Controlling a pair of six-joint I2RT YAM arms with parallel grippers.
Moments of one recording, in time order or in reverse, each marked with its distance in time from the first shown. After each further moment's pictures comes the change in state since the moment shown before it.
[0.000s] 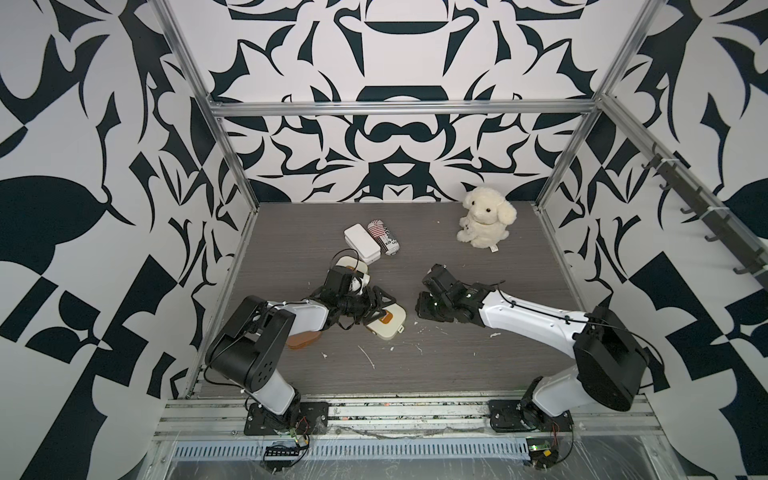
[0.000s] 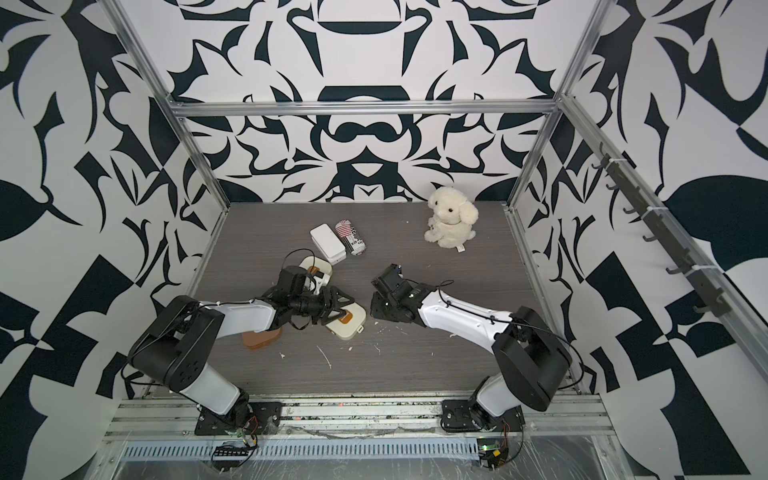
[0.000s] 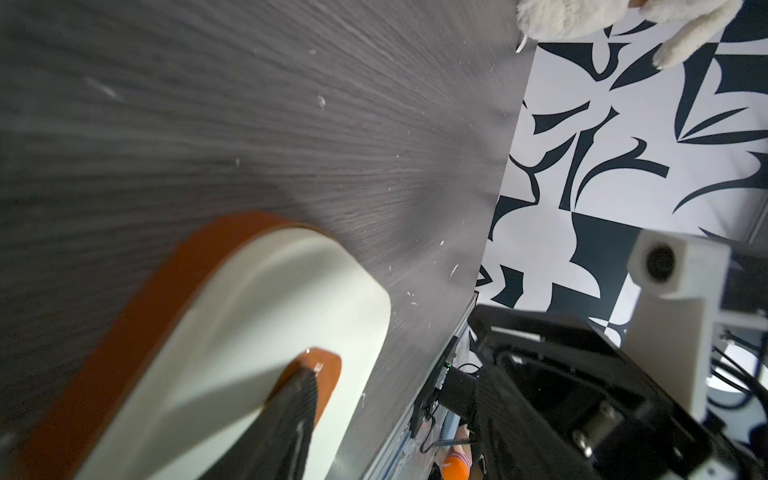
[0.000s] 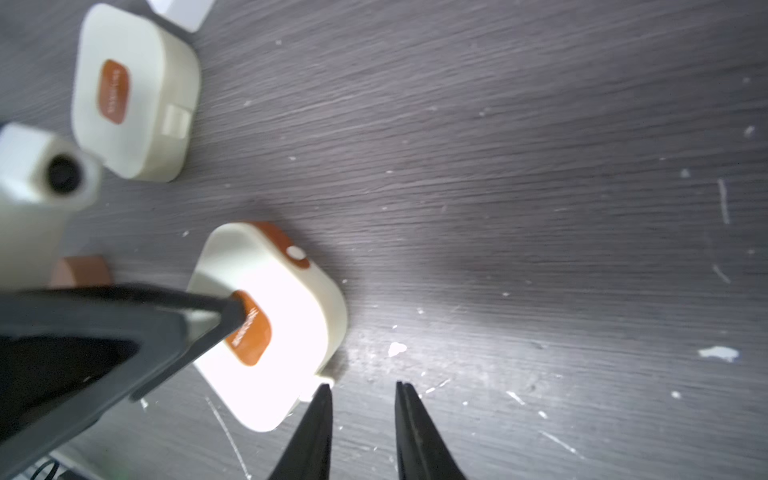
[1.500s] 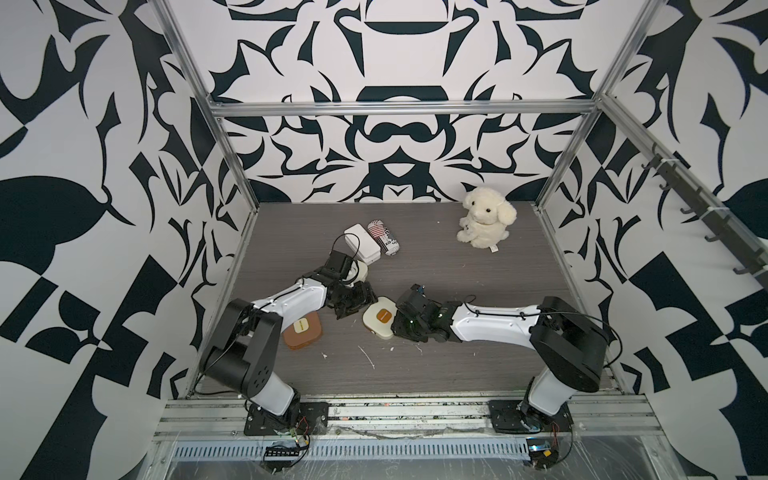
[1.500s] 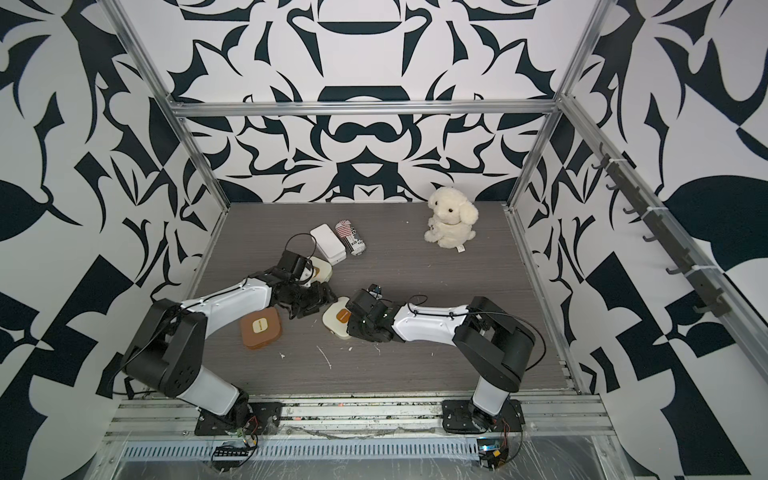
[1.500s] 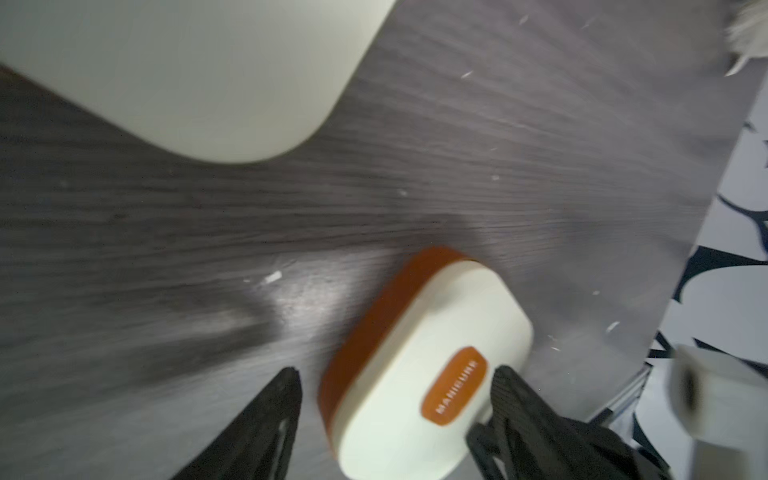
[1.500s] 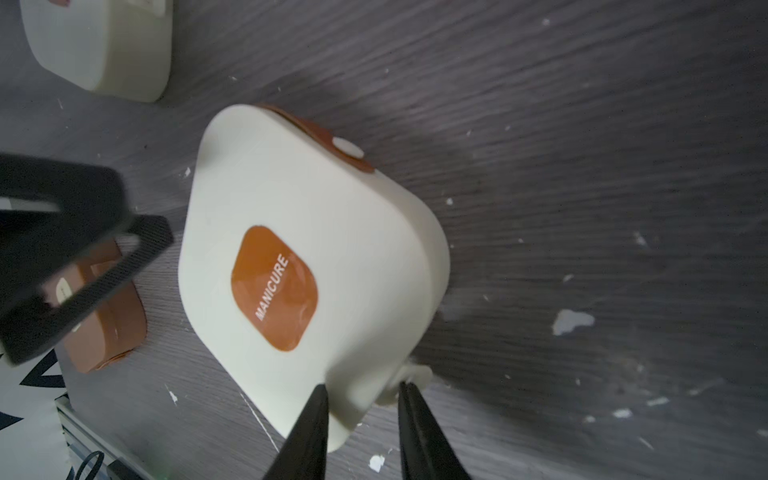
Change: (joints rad) left arm 0.029 -0.025 0.252 -0.714 -0.355 0.383; right arm 0.152 0.190 -0.022 0.216 -0.005 0.258
